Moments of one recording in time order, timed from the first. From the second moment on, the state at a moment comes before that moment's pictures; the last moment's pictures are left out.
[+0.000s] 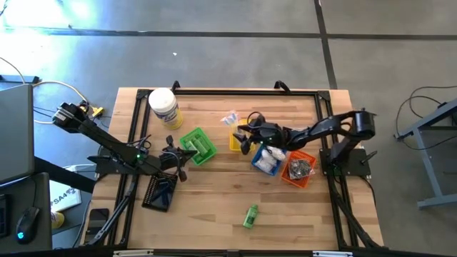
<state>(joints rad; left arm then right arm) -0.47 1.04 0.28 0.53 -0.89 -0.13 -0.13 1.71 0.67 0.71 0.26 0.34</state>
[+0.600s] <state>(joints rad) -0.29 0.93 0.25 0.57 -0.47 0.04 -0.07 1.18 0.59 0.63 -0.02 0.07</state>
